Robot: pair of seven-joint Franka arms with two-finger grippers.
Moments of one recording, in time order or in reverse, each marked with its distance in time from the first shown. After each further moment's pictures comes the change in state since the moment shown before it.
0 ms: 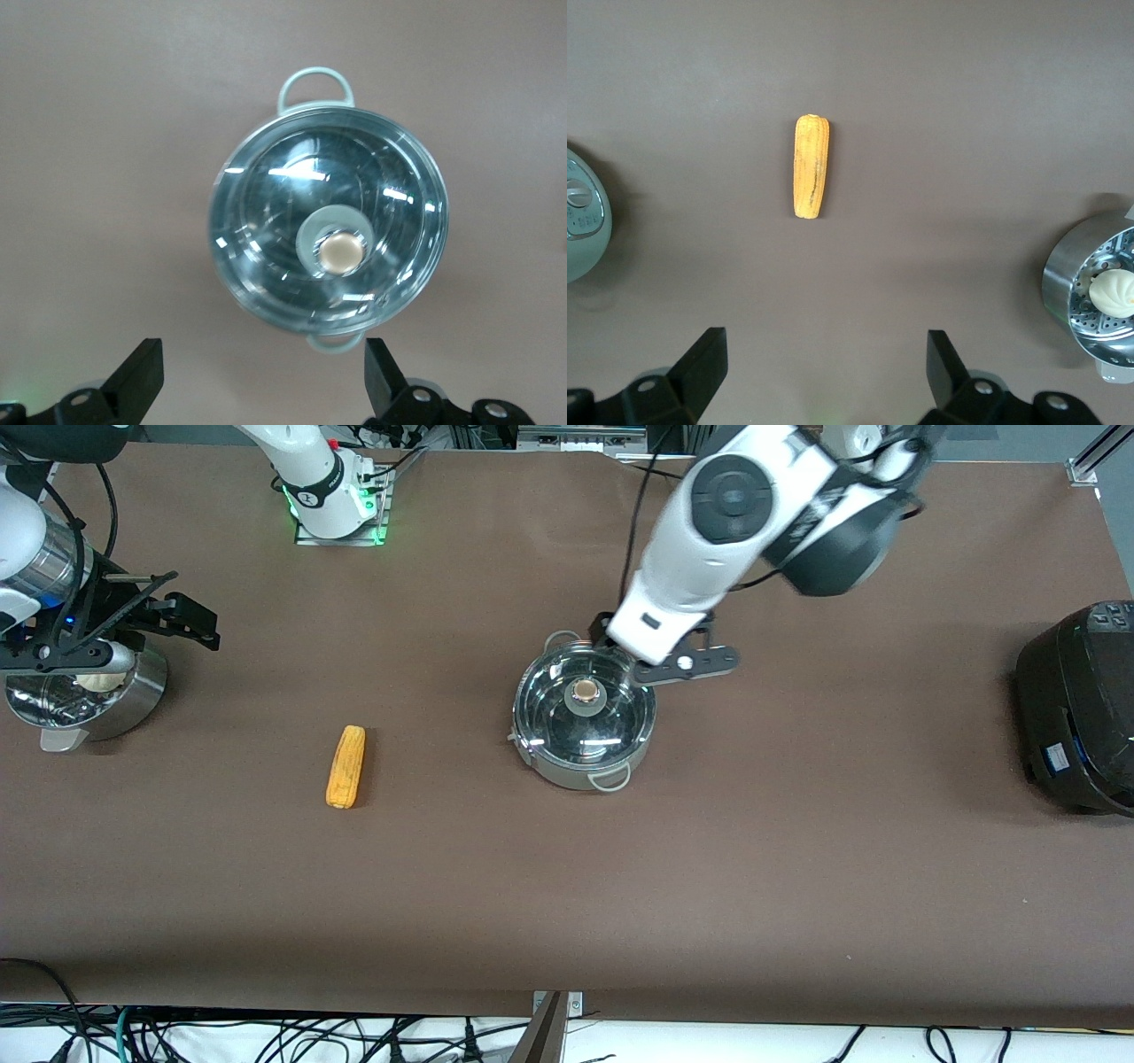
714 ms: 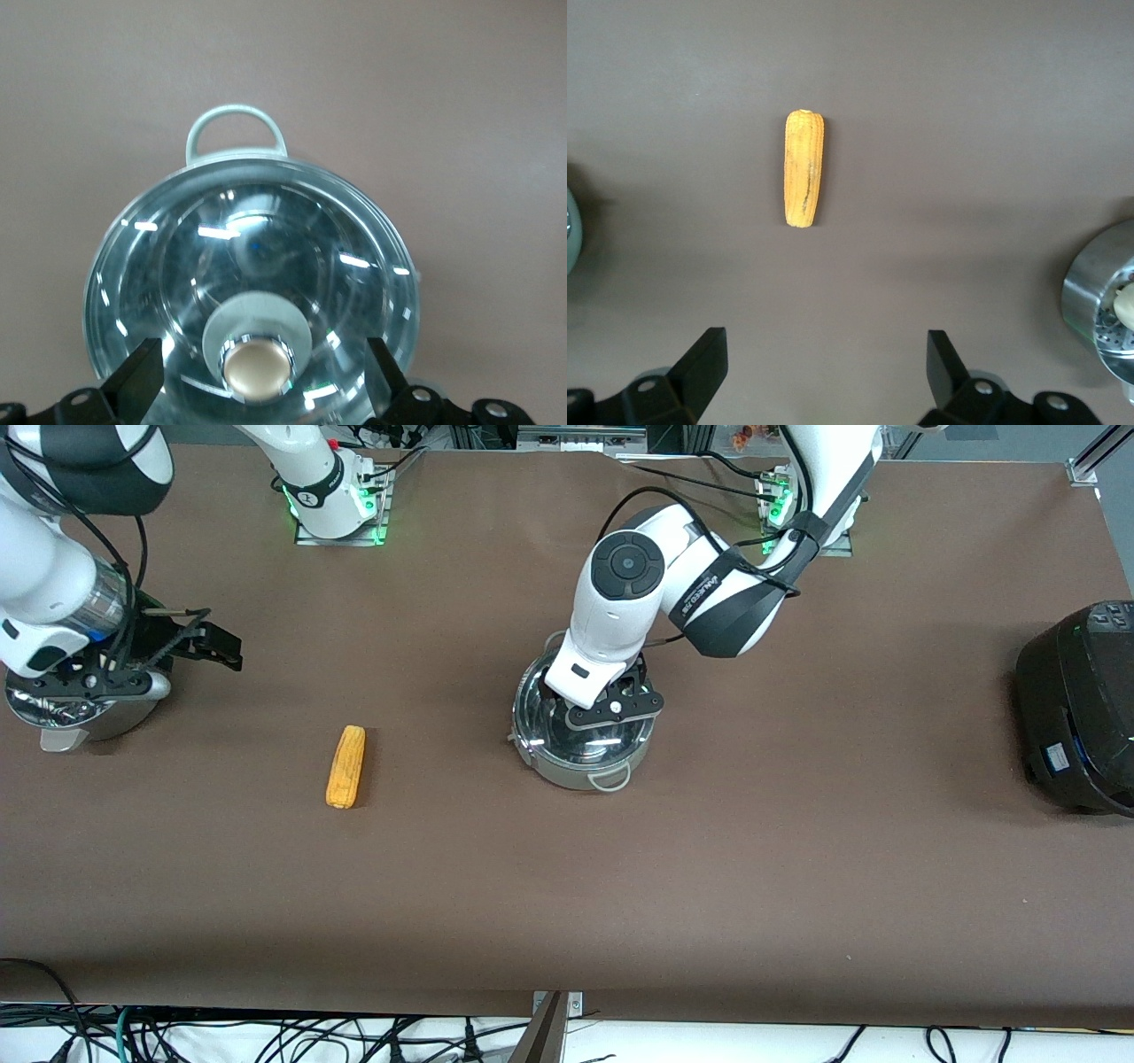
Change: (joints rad) left arm -0.061 0.175 0.004 0.010 0.149 0.238 -0.056; right arm 0.000 0.020 -0.003 -0.149 0.000 0.156 0.000
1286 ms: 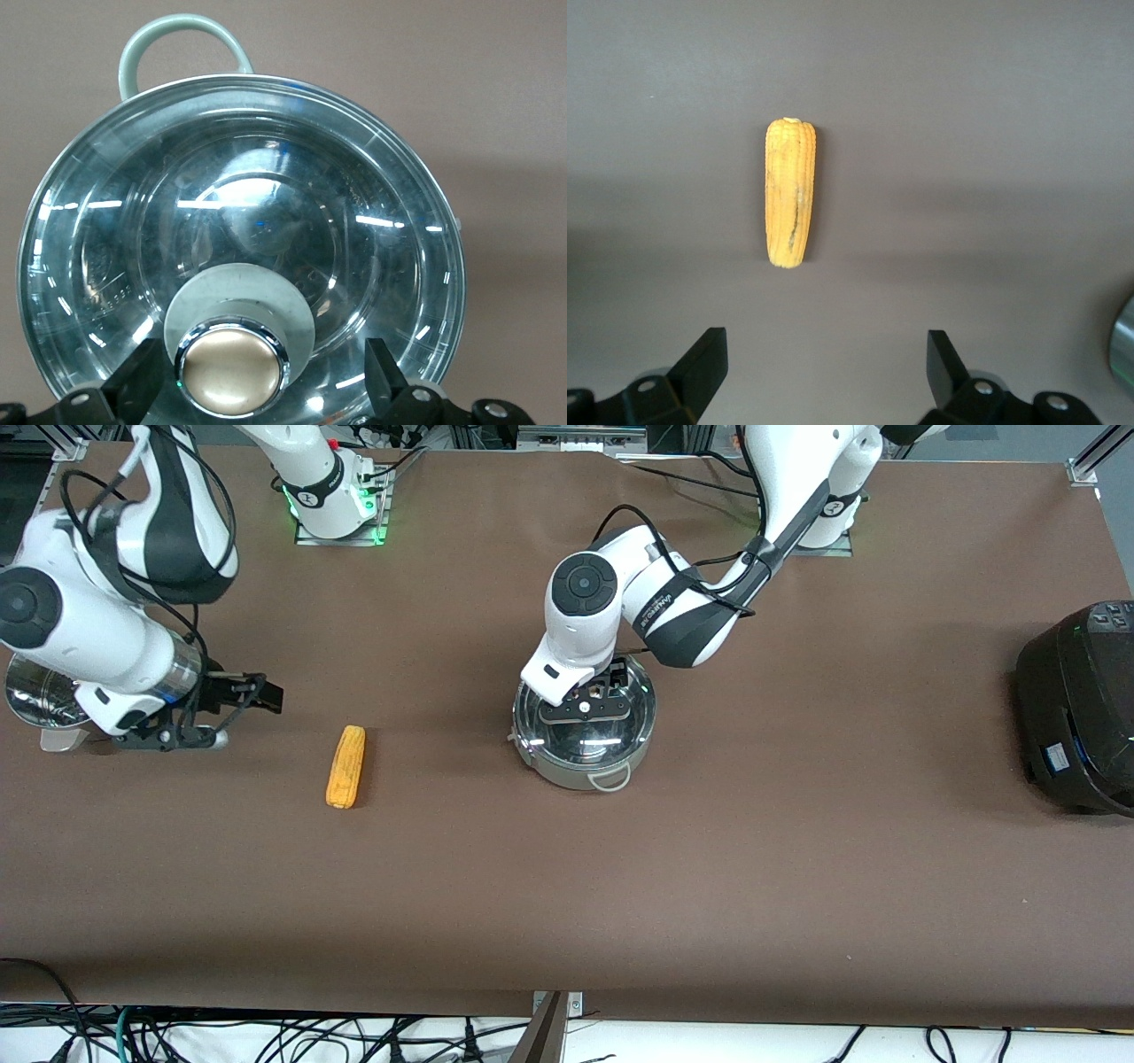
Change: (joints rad) left arm -0.046 0.052 -0.001 -0.024 0.017 0.001 0.075; right arm 0.004 0.136 0.002 -0.102 0.001 0.220 0.001
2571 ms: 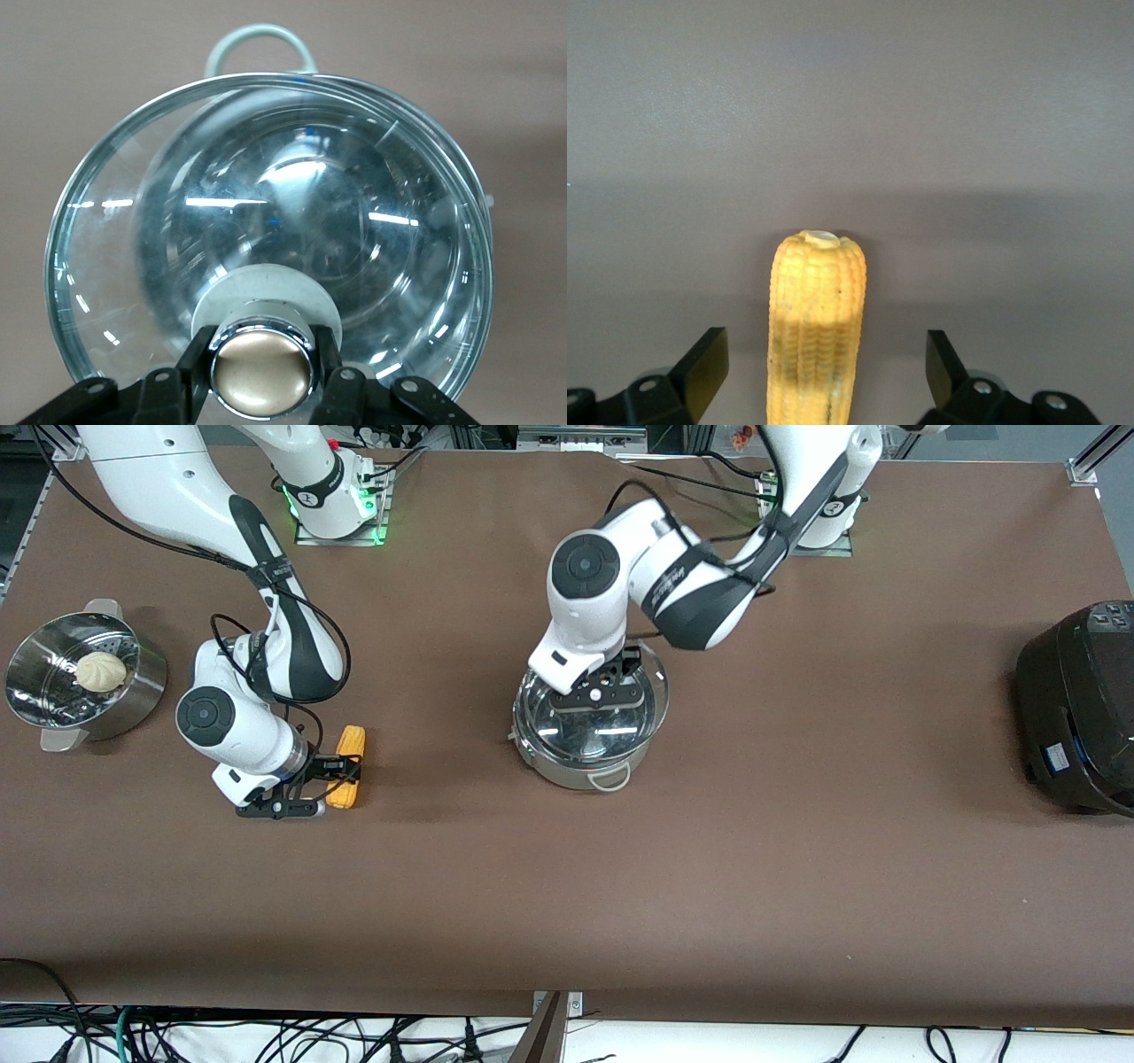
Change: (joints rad) left arm 0.007 -0.095 -0.004 0.028 0.006 -0.203 0.005; right arm 0.059 0.352 0.006 0.016 0.007 0.426 0.056
